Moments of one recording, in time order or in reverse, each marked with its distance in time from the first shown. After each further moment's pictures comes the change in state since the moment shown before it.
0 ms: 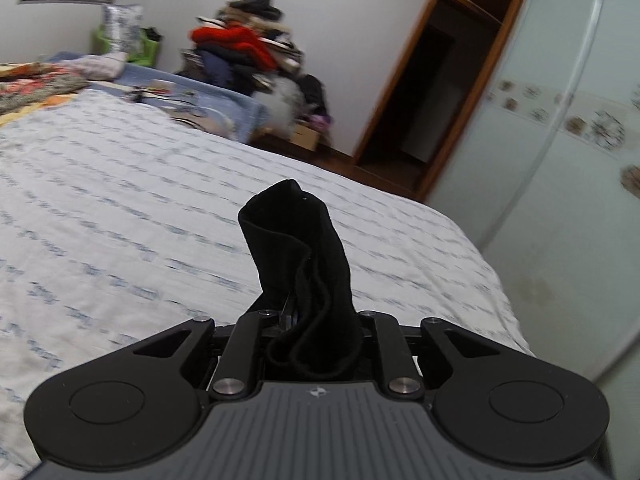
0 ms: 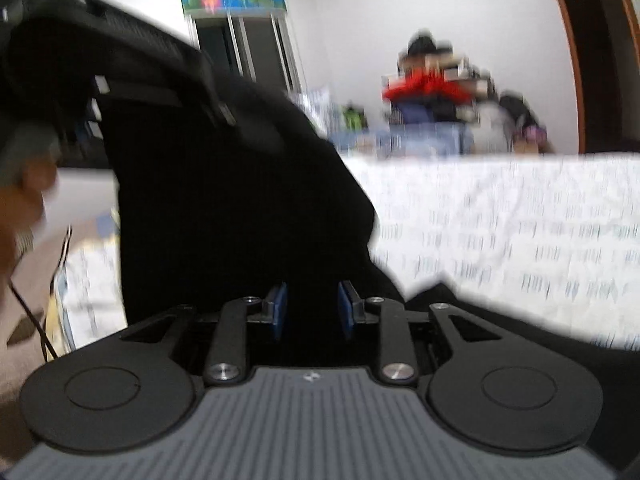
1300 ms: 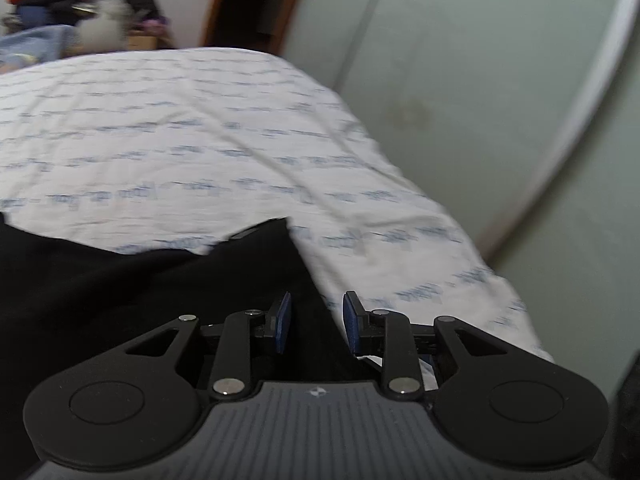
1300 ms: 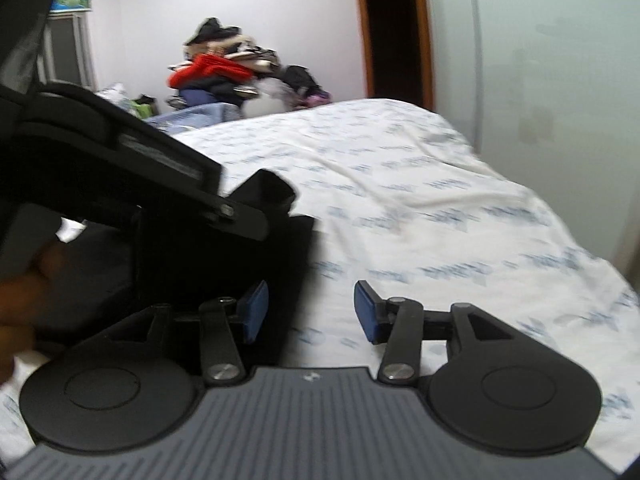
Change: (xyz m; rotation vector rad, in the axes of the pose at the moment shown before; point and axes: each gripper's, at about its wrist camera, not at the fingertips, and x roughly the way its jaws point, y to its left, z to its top) left arm 0.126 -0.199 -0.131 0.304 0.352 -0.326; right arm -0.177 -0.172 -0.076 0.191 0.098 -0.636
